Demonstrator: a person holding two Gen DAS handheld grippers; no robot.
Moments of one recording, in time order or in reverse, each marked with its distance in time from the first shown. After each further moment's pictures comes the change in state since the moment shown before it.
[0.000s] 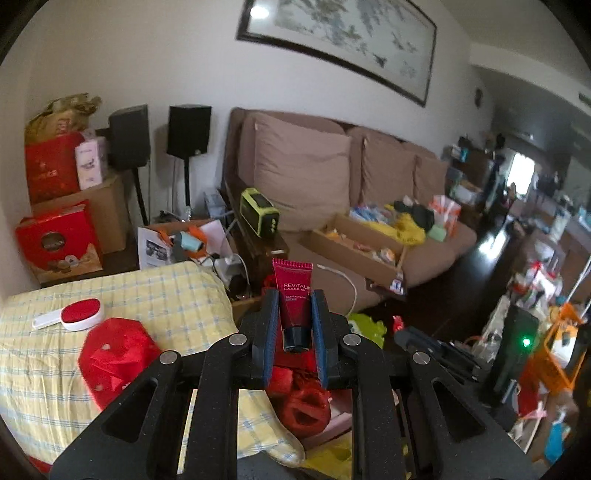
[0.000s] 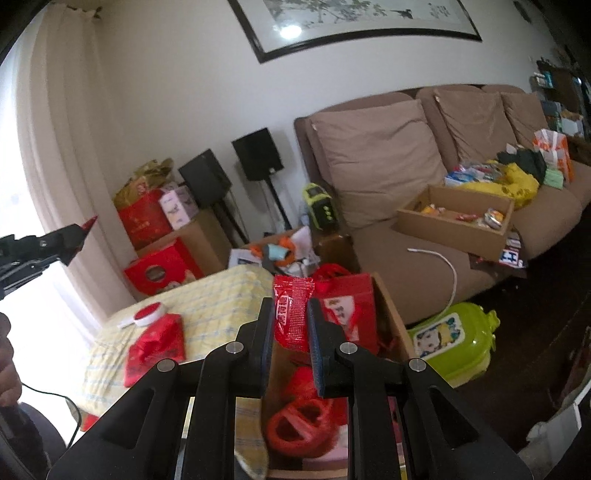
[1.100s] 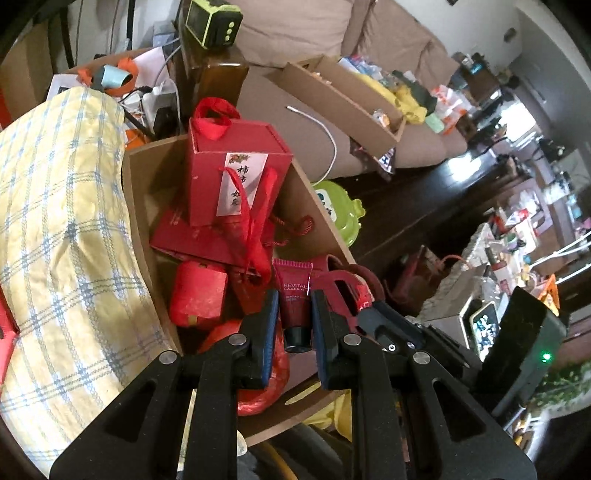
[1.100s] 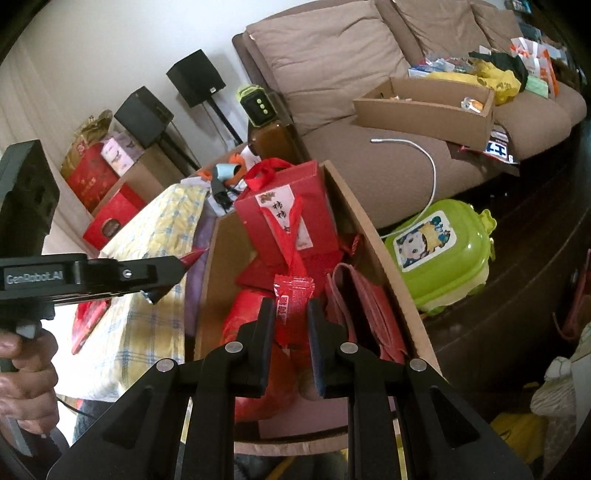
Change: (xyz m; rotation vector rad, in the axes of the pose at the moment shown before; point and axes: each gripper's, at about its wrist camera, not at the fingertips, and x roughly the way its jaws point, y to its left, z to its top) left arm 0.217 -0.013 -0.082 -0.138 0.596 -0.185; right arm 0.085 -0.071 -0.075 0.154 0.311 -0.071
